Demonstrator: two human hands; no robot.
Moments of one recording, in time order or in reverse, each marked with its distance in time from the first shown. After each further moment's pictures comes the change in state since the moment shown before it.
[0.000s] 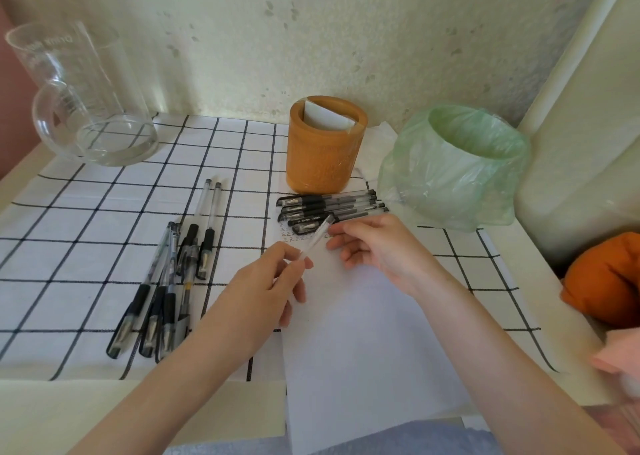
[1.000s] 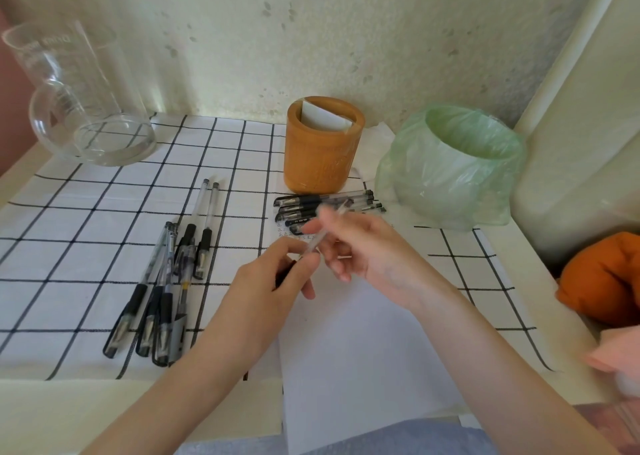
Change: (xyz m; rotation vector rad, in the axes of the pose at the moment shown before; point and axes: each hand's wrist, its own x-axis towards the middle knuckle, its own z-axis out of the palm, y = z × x) left_hand -0.001 0.002 0.008 0.028 0.081 0.139; right_hand -0.027 -0.011 0.008 0.071 -0.293 -0.124
